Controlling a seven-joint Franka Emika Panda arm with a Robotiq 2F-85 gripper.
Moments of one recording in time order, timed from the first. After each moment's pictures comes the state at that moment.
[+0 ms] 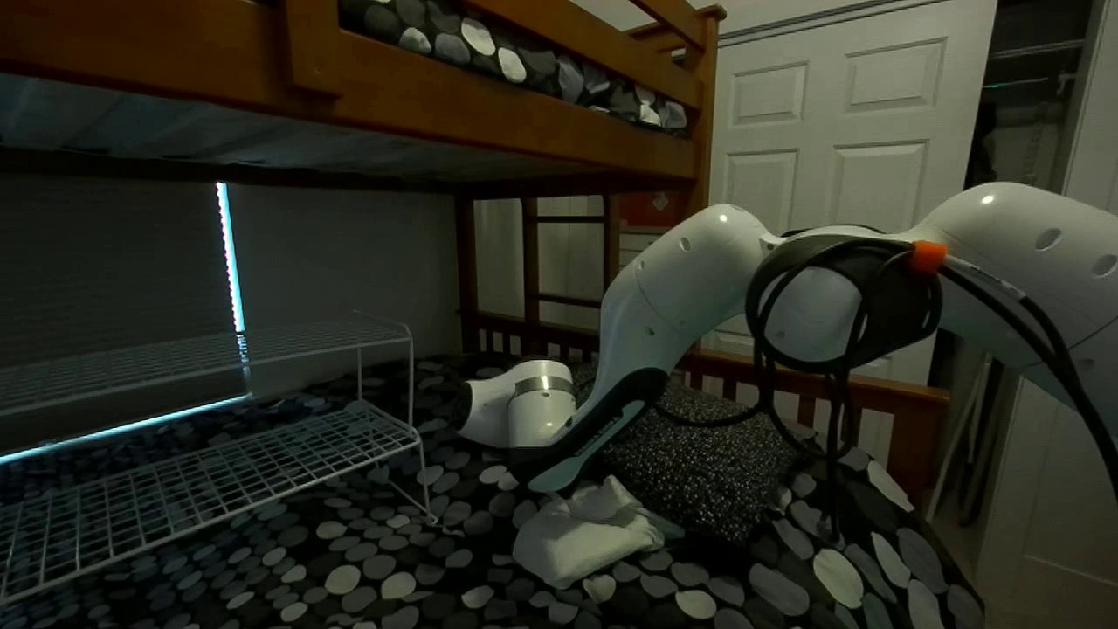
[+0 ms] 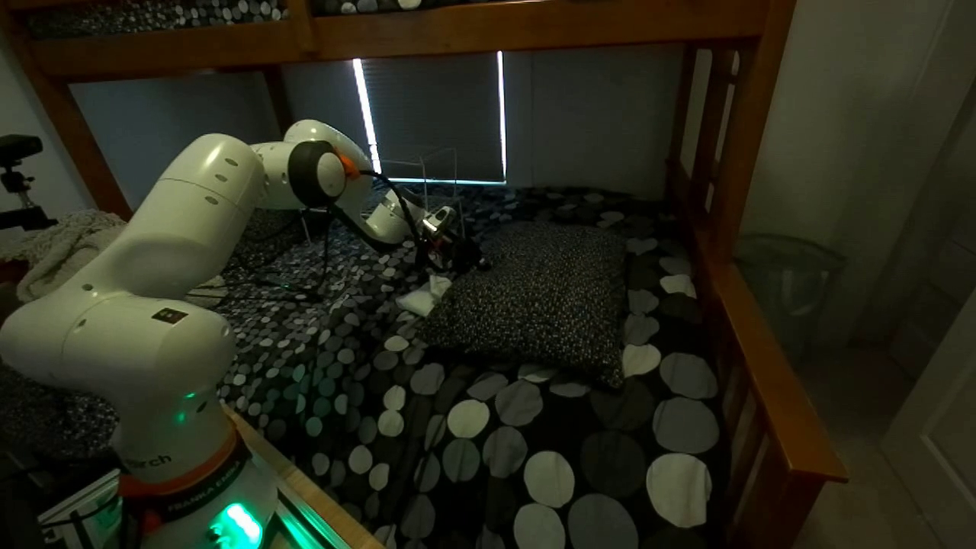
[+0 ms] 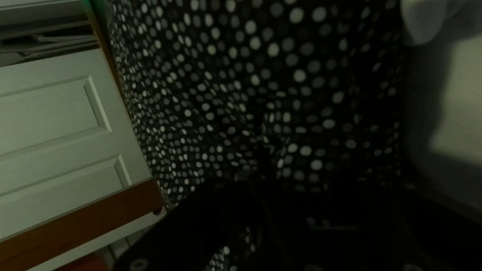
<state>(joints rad) 0.42 0.96 -0.07 -1.29 -1.02 1.75 0.92</state>
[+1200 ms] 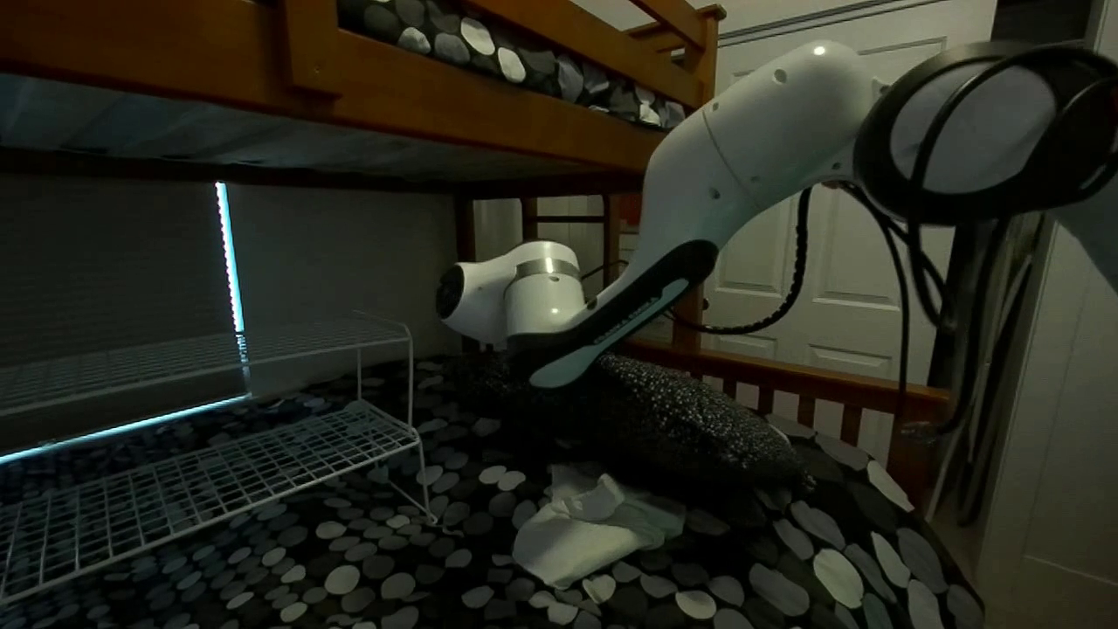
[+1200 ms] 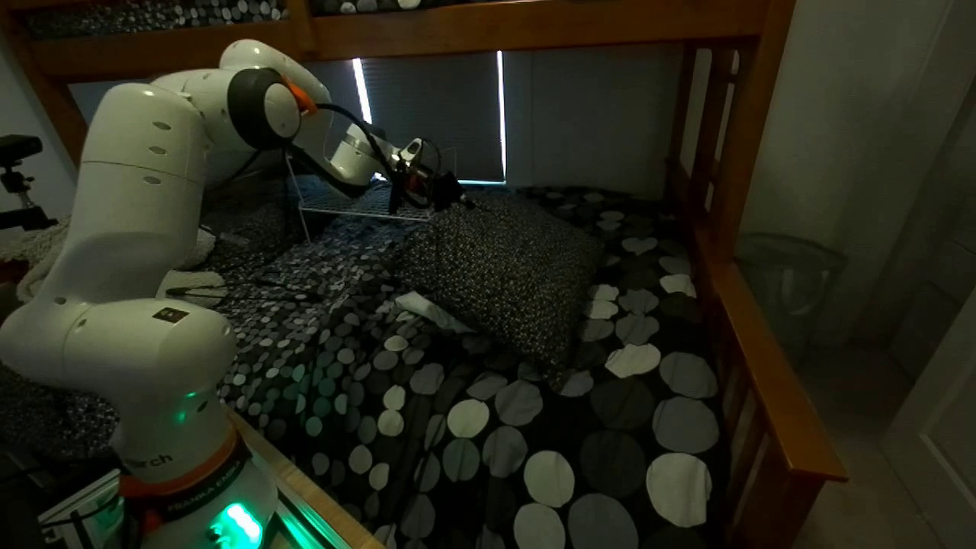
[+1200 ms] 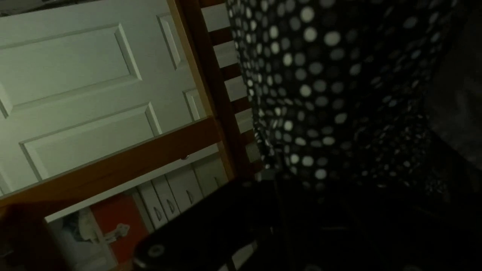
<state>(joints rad) 0.43 0.56 0.01 -1.53 -1.13 1.70 0.80</state>
